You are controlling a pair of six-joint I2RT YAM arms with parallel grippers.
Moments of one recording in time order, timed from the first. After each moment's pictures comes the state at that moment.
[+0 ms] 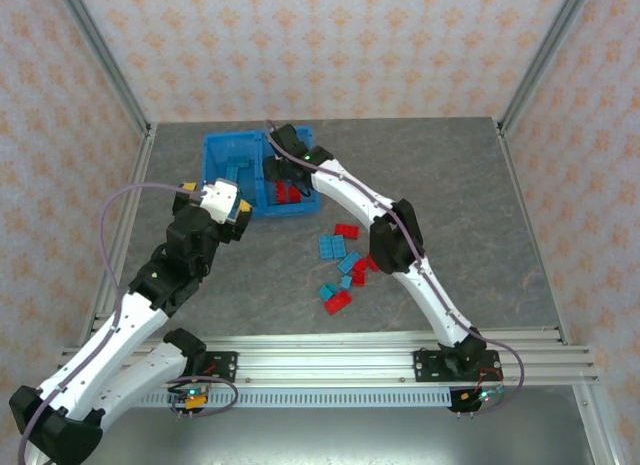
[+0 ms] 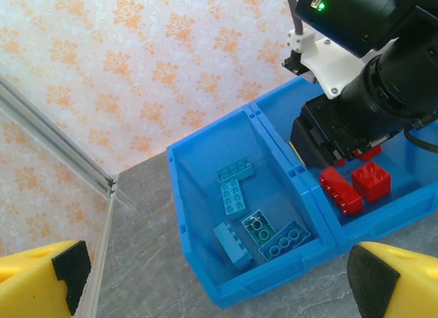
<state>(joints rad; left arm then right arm) -0.46 0.77 0.73 -0.27 -0.51 0.26 0.73 2.55 2.47 -0.70 0.06 0.42</state>
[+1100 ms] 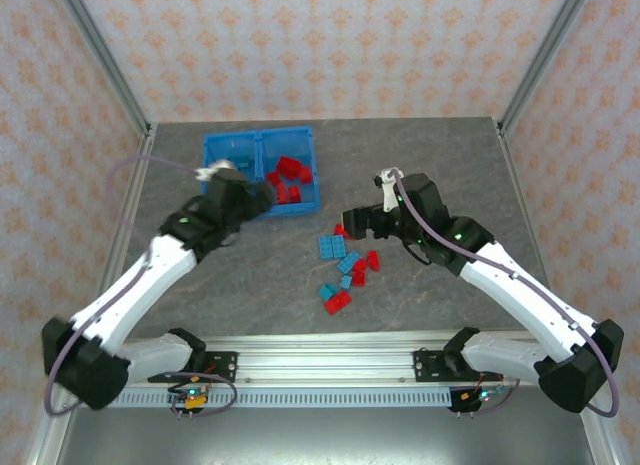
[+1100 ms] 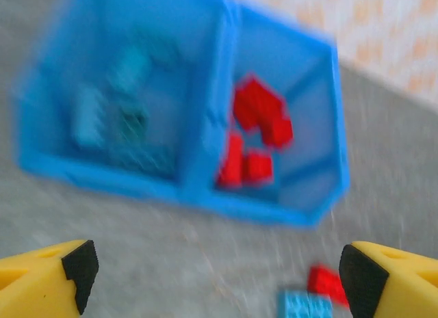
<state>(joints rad) -0.48 1.21 1.02 -0.60 -0.26 -0.80 0.66 1.10 1.06 -0.60 -0.03 0.34</state>
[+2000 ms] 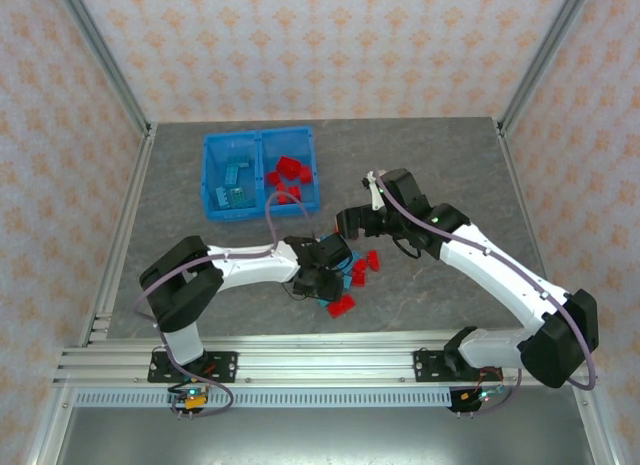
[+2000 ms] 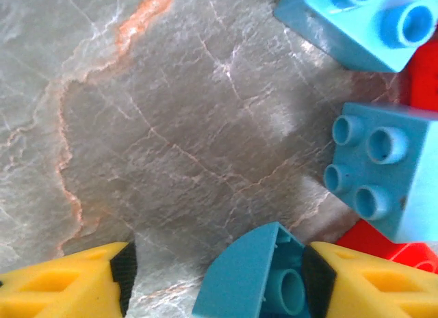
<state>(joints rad) -0.93 1.77 1.06 -0.66 0.05 -0.74 0.64 1.26 1.09 -0.62 -0.05 0.34</state>
